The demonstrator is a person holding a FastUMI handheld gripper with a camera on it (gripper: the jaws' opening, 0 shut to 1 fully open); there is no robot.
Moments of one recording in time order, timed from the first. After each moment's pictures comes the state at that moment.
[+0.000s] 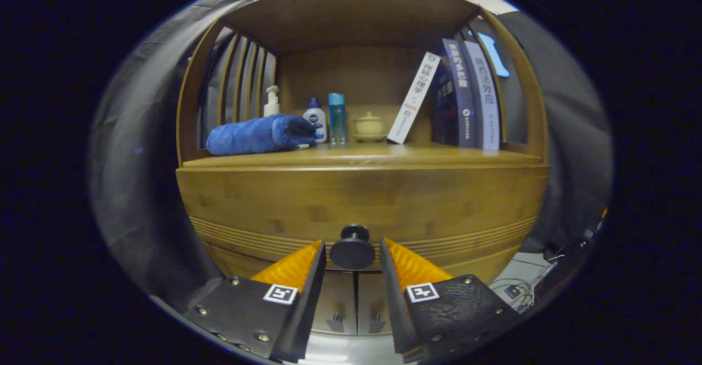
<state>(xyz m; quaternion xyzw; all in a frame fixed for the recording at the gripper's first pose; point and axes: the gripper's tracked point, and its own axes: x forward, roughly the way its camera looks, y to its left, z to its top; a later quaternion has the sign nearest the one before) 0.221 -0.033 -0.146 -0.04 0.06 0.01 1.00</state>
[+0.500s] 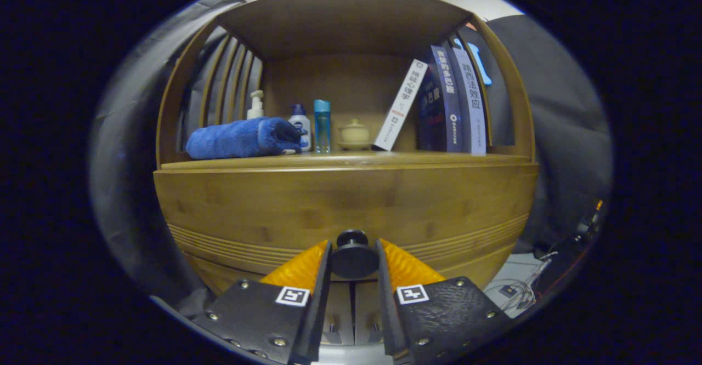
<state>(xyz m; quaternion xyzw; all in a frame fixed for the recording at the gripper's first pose) 0.229 -0.039 -0.145 -0.07 0.02 -0.03 1.00</state>
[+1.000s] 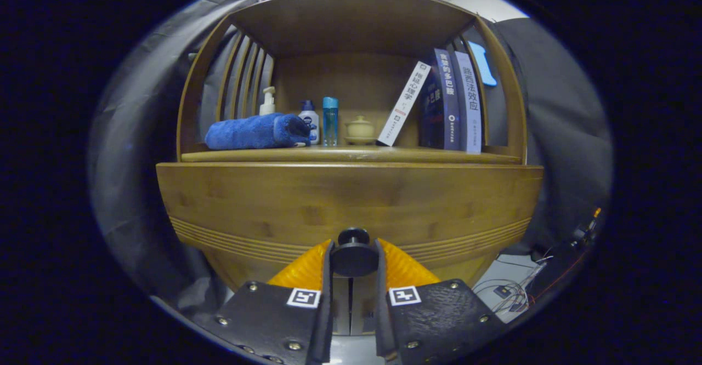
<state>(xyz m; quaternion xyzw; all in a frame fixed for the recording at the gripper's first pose) 0.177 -0.040 -0.152 -0.05 0.04 -0.04 1.00</state>
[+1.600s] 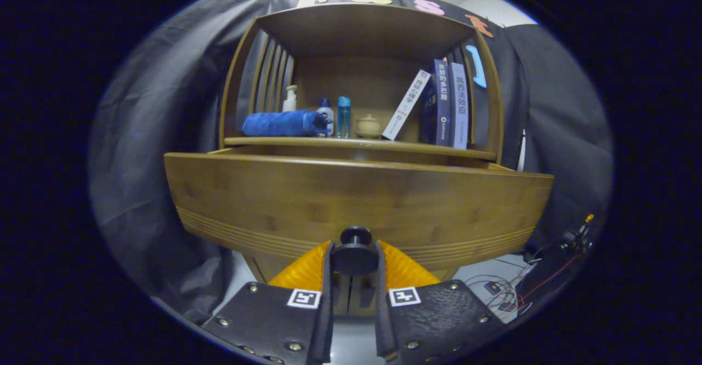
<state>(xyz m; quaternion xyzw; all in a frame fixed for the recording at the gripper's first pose) 0.085 -0.033 -0.164 -0.08 0.06 -0.01 0.99</state>
